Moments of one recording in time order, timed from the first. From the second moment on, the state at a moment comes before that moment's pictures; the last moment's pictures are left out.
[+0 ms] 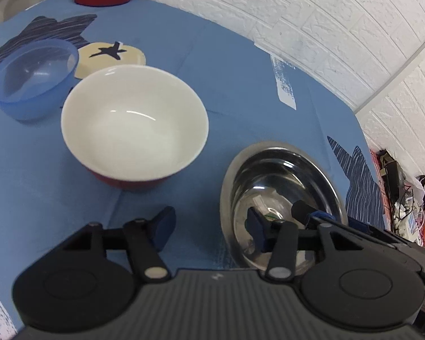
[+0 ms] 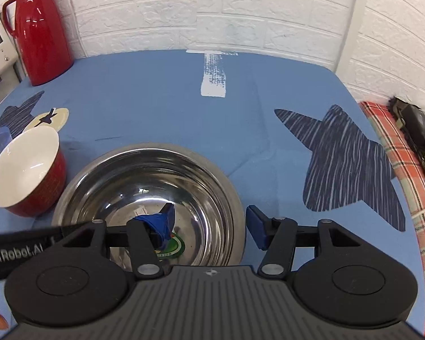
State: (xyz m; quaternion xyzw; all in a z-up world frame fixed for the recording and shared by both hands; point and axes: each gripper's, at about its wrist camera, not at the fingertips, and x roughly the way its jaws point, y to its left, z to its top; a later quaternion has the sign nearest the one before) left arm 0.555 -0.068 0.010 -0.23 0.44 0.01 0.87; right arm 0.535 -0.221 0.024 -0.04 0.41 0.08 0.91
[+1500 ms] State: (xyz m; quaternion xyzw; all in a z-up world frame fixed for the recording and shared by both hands) left arm 0.273 0.008 0.015 -0.12 0.50 -0.12 0.85; right arm 0.236 -0.155 0.031 -0.06 0.40 0.17 0.90
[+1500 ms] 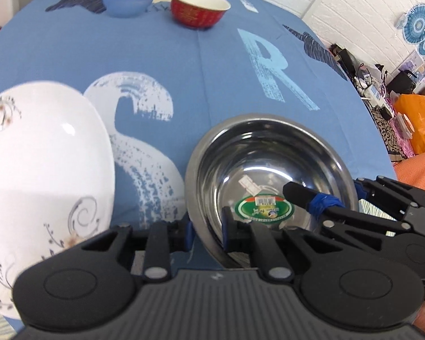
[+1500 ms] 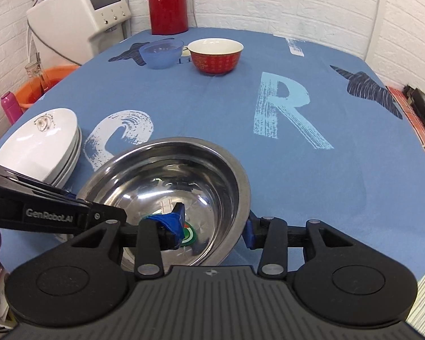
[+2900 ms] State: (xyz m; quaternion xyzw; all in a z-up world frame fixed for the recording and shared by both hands) left arm 0.483 0.093 0.056 -0.30 0.44 -0.06 0.84; right arm 0.445 -0.150 0.068 0.05 0.43 0.13 0.89
